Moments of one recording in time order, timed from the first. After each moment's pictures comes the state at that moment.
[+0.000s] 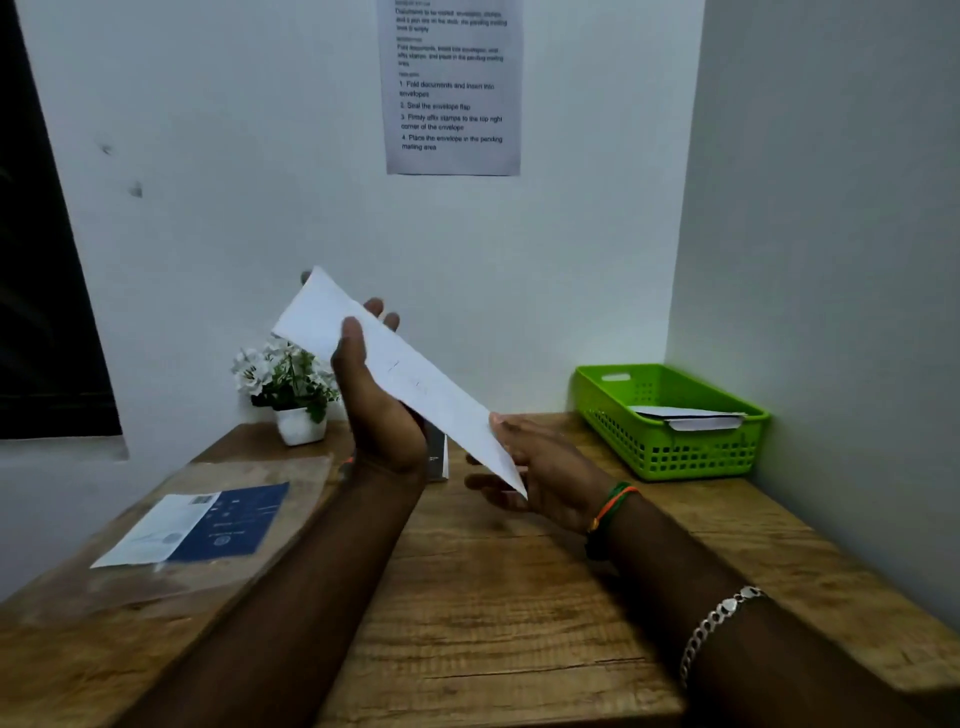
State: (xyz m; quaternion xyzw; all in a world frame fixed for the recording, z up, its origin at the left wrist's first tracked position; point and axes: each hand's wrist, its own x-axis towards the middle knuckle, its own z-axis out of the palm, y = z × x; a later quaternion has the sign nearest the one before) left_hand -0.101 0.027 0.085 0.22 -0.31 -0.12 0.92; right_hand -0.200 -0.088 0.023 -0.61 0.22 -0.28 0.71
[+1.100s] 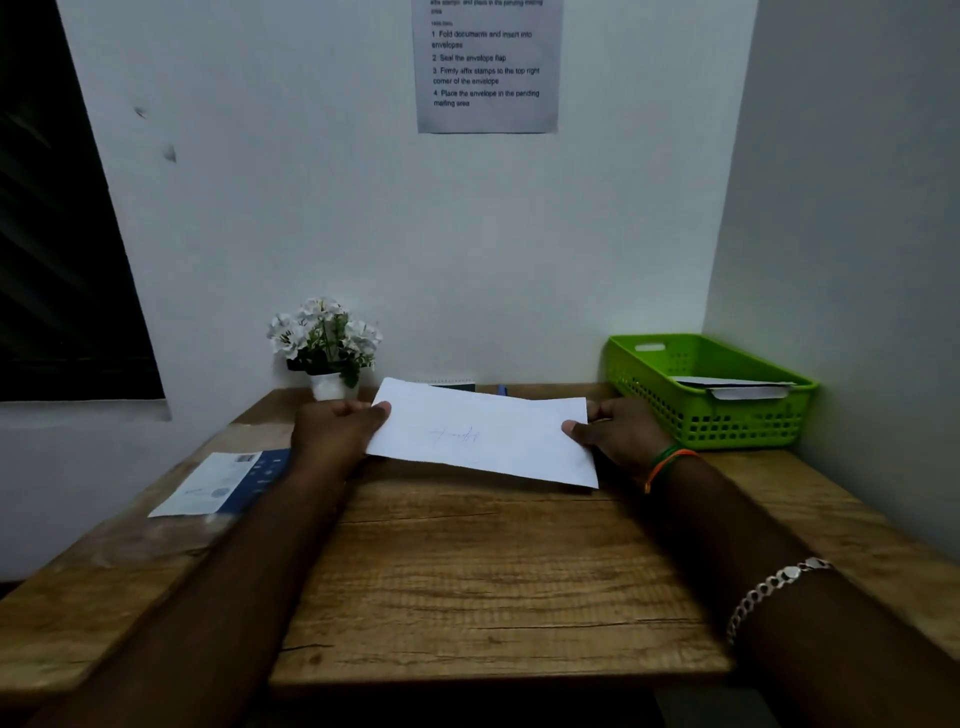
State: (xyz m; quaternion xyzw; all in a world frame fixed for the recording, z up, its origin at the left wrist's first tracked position) left_hand 0.029 0.055 0.008 0.68 -0.22 -0.15 0.68; right_hand -0.214 -0.137 0.000 -0.70 0.39 -0.38 0.46
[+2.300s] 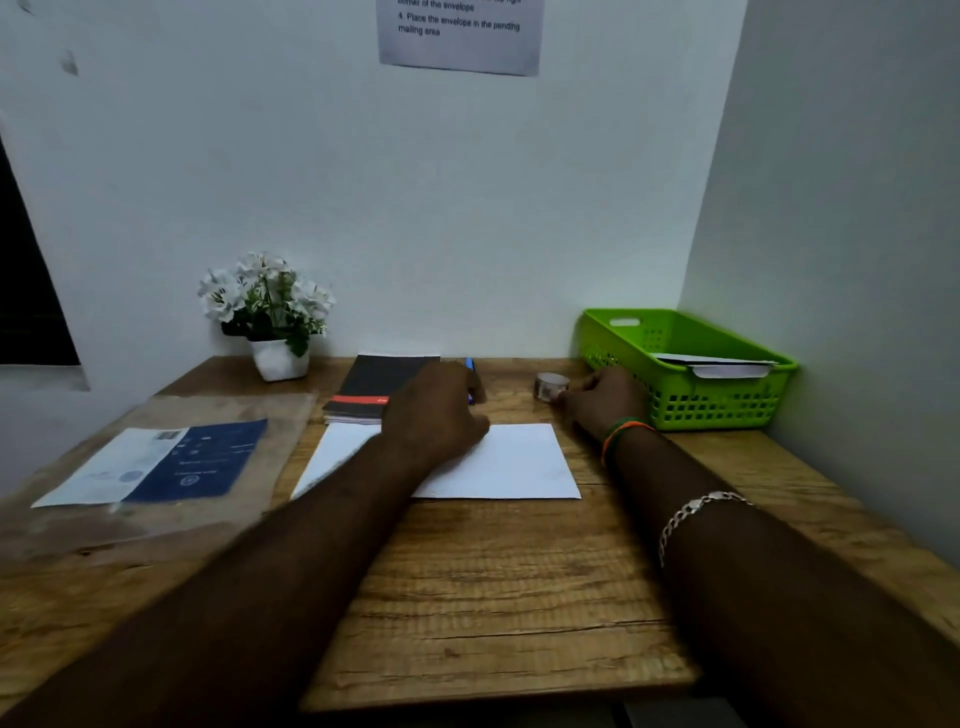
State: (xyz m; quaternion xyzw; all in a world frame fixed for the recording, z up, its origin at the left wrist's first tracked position) left_hand -0.047 -0.033 0.004 0.77 -0.56 0.05 0.29; right_hand -0.202 -0.182 -0.013 -0.70 0.53 -0.39 0.28
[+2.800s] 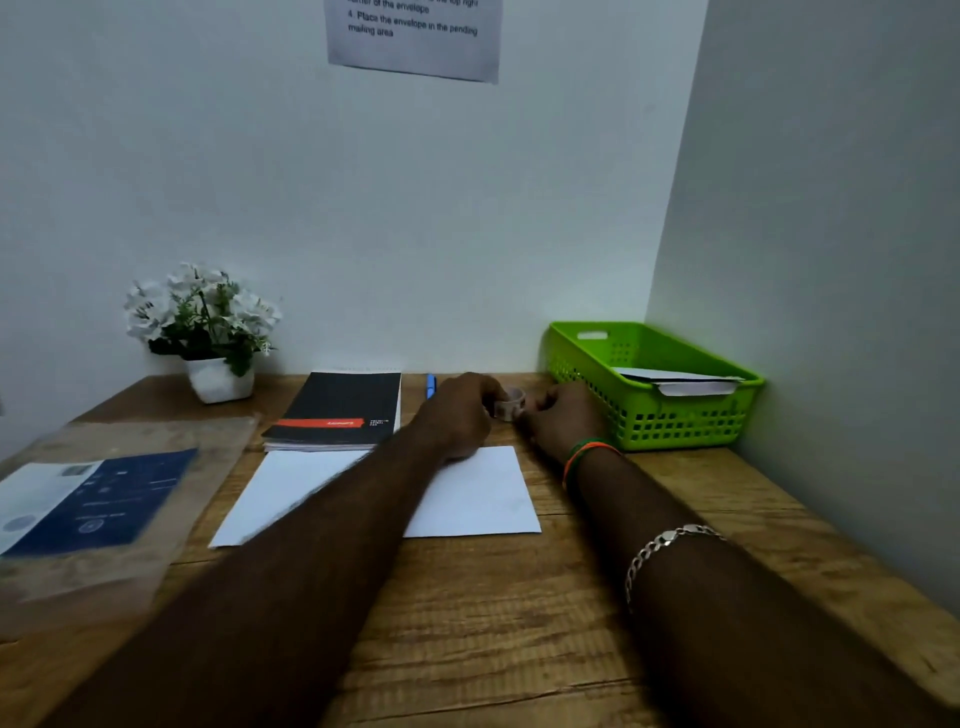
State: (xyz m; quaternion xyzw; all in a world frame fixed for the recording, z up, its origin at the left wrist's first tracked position) left_hand -0.060 -0.133 -0.011 0.72 -0.61 -0.06 0.33; right_hand -0.196 -0.205 -0.024 -0.72 0.50 -0.40 0.28
